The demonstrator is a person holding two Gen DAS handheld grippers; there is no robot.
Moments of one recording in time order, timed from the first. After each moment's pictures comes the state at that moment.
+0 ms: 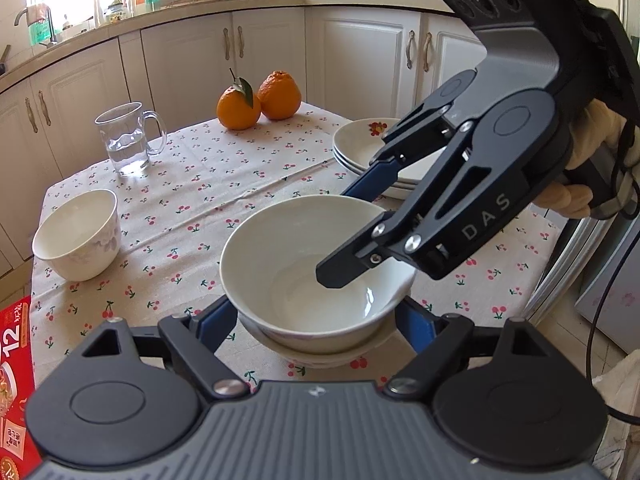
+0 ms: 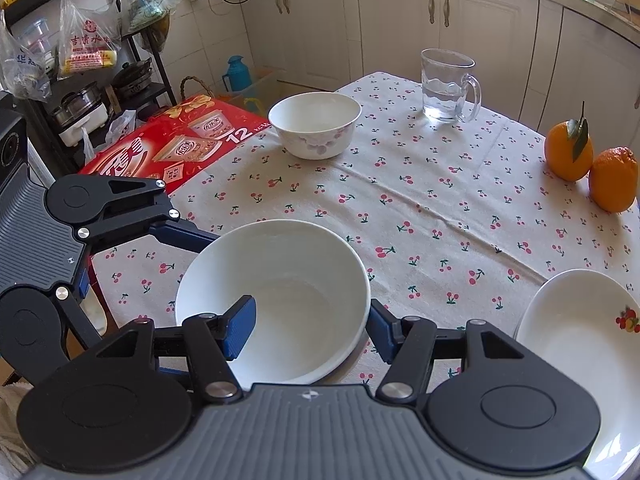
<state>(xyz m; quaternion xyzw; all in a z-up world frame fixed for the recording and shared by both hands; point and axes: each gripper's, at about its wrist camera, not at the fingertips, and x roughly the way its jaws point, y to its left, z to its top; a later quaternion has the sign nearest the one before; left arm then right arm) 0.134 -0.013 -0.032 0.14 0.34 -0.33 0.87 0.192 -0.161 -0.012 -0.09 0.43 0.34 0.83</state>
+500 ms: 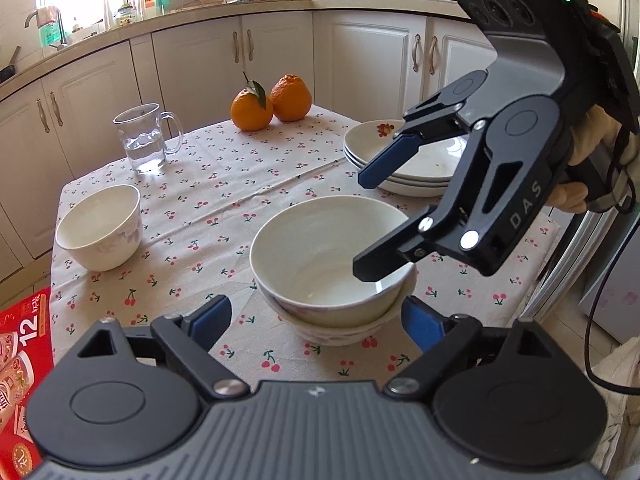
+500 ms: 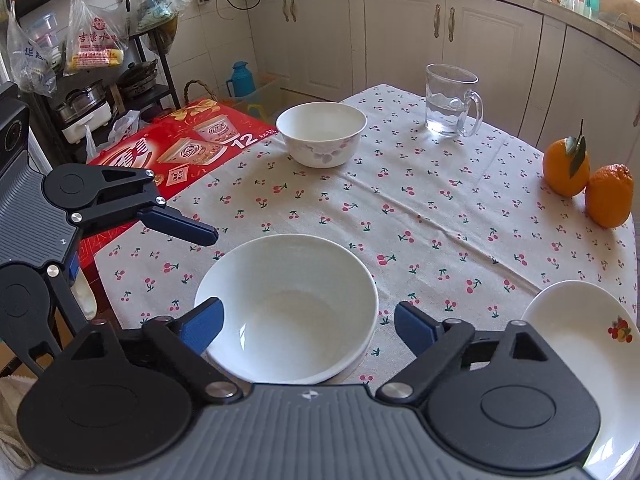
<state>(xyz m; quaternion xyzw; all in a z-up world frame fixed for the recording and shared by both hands) 0.118 0.007 -0.023 0.14 0.34 -0.32 0.88 0.181 -0.160 -0.008 -0.11 0.41 0.34 0.84</state>
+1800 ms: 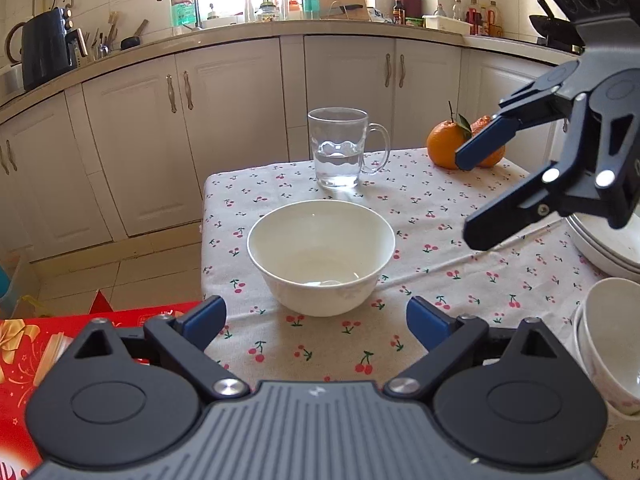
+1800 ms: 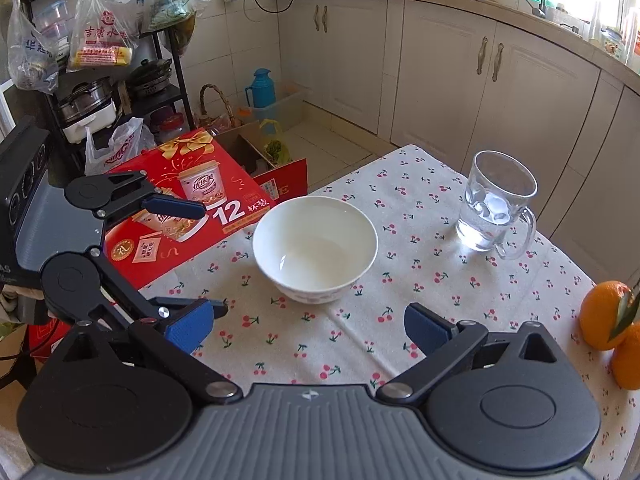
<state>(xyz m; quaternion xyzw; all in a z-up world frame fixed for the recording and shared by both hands) 0.257 0.110 -0.046 0.07 0.30 -0.16 0.94 0.325 -0.065 0.016 -0.15 0.39 0.38 0.82</state>
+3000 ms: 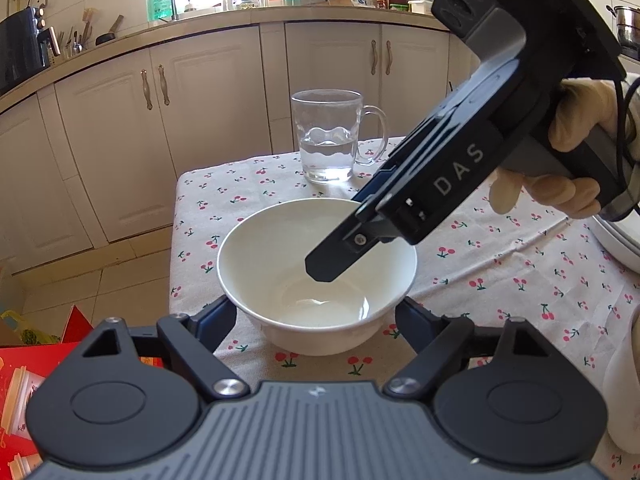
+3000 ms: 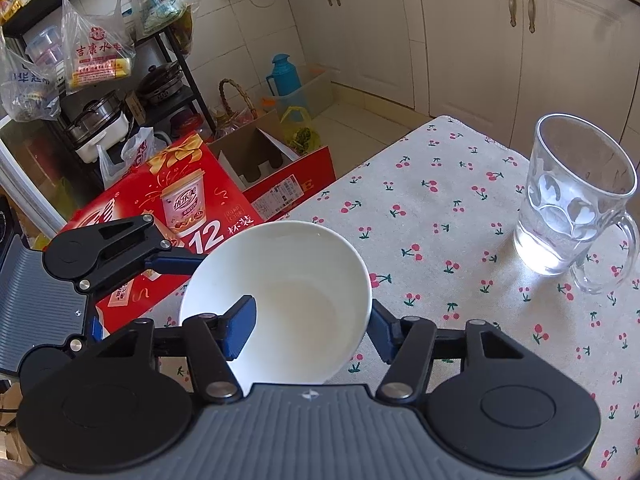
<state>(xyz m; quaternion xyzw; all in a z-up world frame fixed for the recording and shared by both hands) 0.300 0.097 -0.068 0.09 0.31 -0.19 0.93 0.428 -0.026 -0.049 -0.08 0.44 0.43 0.78</state>
